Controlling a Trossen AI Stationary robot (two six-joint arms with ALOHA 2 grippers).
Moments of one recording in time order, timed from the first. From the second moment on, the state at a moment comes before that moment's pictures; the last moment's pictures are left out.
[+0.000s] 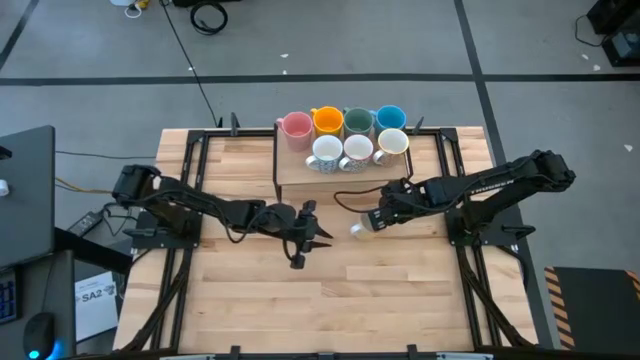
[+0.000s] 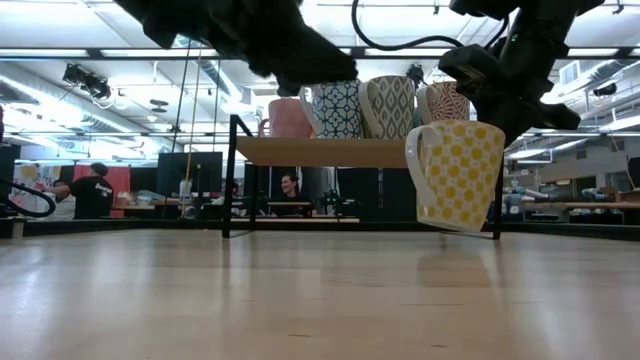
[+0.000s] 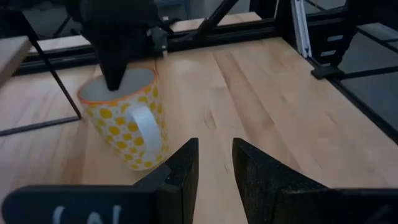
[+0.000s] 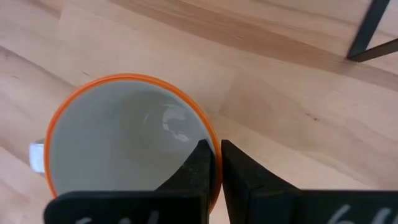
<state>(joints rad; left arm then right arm) -0.16 1.60 0.89 0.35 -0.01 0.06 0.11 1.26 0.84 -0.74 0.21 1.27</state>
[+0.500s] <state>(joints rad) -0.16 1.73 0.89 0.50 -0.17 0.04 0.11 1.26 0.84 -0.73 0.16 1.32</state>
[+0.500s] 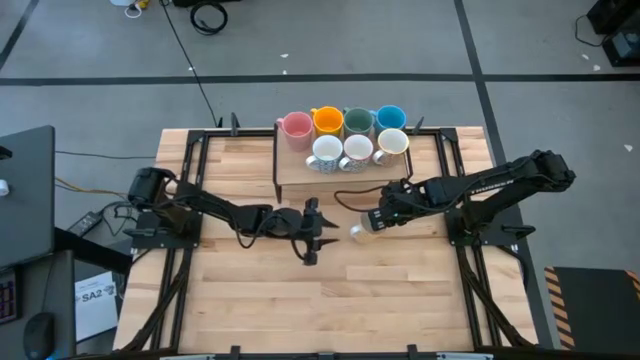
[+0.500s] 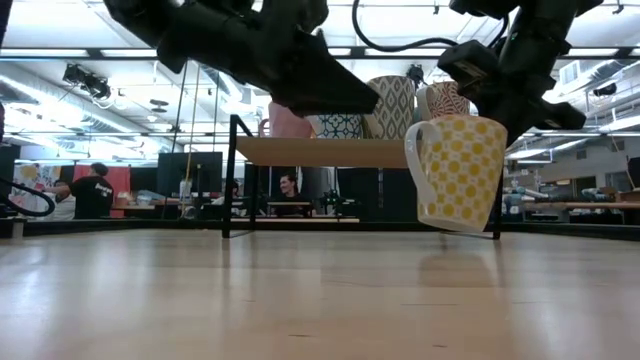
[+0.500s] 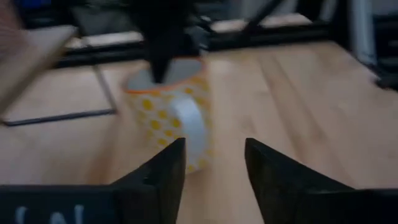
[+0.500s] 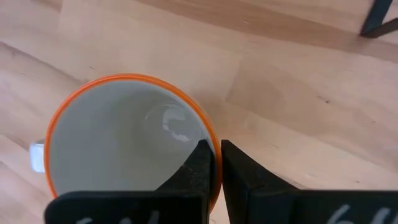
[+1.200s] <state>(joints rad) -0.16 1.78 0.89 0.65 -0.27 -0.02 0.11 1.26 0.84 -0.60 0.16 1.39</state>
